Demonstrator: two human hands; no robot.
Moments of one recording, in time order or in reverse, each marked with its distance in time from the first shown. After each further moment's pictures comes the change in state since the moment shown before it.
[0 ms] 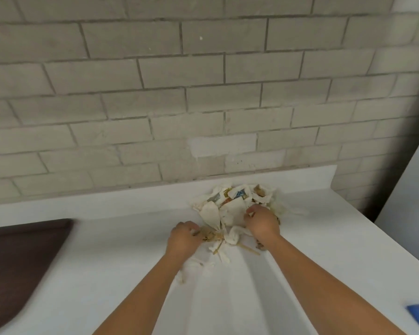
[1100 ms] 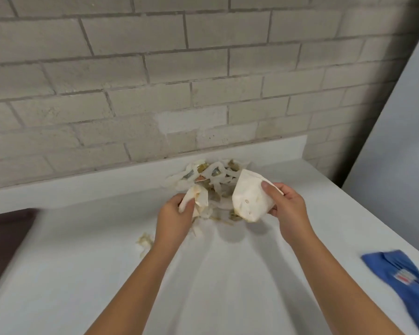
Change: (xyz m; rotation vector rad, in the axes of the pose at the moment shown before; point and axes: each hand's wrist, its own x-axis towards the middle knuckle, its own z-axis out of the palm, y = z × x) left_hand -0.067 0.059 0.011 -0.309 0.162 0.202; right_hand -0.089 0.052 -0.082 1.106 0.149 0.037
